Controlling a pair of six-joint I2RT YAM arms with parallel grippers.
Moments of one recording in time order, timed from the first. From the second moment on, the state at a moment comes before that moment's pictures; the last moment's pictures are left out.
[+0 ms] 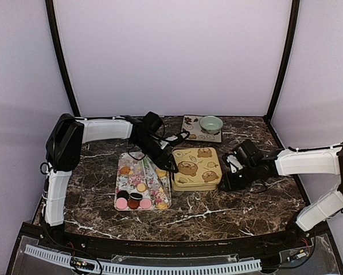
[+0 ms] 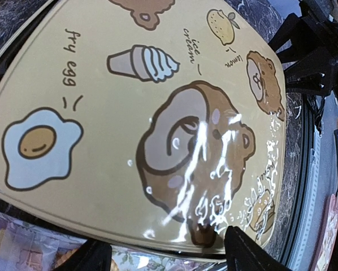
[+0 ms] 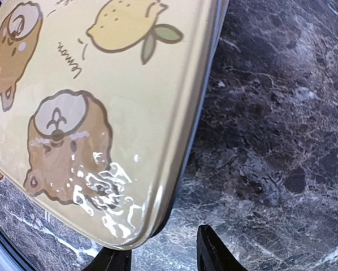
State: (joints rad) left arm -0.67 2.20 1.72 -0.71 0.68 0.21; right arm 0.68 1.40 0.70 -0.37 -0.13 0.44
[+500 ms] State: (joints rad) left arm -0.63 2.21 1.79 -0.77 0.81 0.23; right arm 0.71 1.49 0.79 -0.34 -0.14 0.40
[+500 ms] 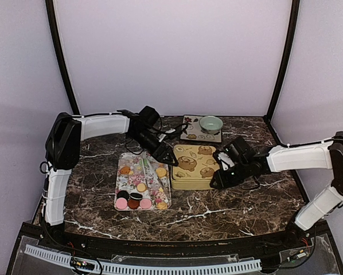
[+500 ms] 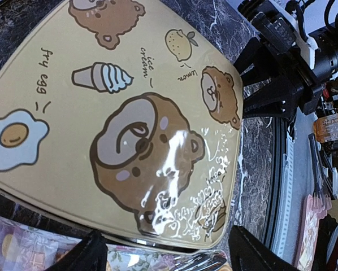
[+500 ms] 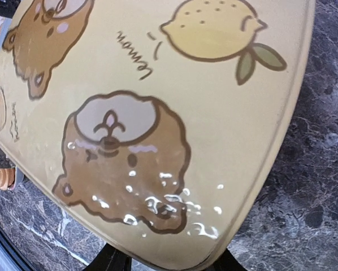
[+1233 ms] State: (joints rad) left arm -0.63 2.21 1.78 -0.70 0.76 0.17; right arm 0.51 1.32 0.85 -0.47 -0.14 0.38
